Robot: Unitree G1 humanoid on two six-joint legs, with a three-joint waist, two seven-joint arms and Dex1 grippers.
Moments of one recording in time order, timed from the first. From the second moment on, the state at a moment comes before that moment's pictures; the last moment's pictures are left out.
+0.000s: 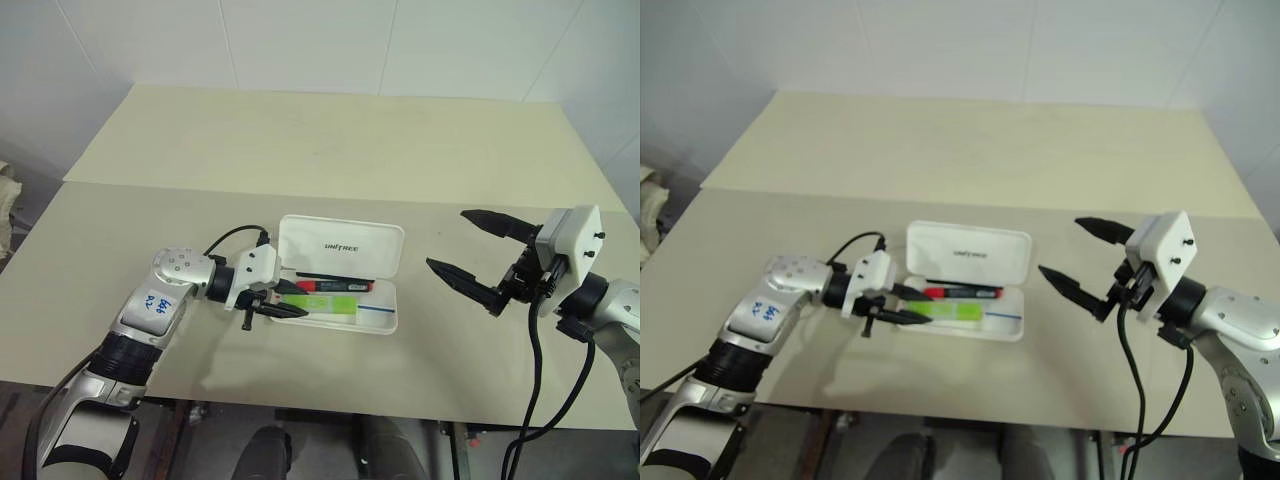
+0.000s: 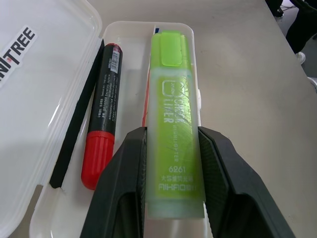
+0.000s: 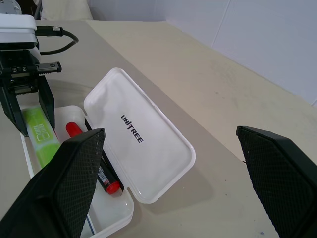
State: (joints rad) left arm -0.56 0.64 -0.23 0.05 -0.22 0.25 -1.26; right arm -0.09 -0.77 -0.36 -0.60 0.64 0.48 0.74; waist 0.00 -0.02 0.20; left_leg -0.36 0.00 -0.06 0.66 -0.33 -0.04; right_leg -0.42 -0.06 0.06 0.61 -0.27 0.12
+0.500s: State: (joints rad) left arm -0.56 0.65 -0.24 0.05 -0.22 0.26 -1.28; right arm -0.09 -0.77 -0.36 -0.60 0.64 0.48 0.73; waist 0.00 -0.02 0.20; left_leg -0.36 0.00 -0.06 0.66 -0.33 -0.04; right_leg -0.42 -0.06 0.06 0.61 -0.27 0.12
